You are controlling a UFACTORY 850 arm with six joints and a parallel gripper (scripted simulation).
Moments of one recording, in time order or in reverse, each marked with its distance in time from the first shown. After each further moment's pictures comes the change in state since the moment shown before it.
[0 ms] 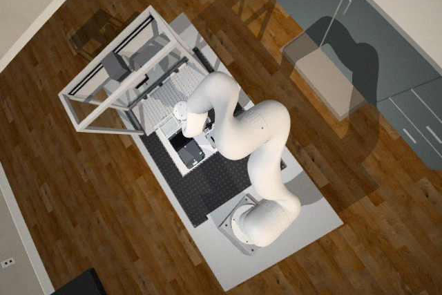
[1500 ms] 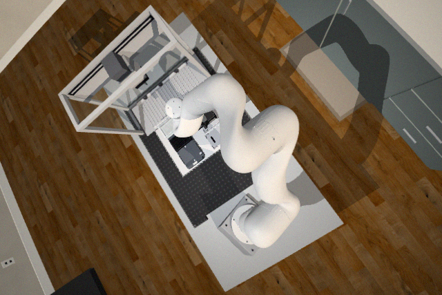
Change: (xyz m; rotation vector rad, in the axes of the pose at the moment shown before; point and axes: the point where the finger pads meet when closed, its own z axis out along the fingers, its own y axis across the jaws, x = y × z) arm 0.000 0.000 -0.068 0.000 0.000 0.000
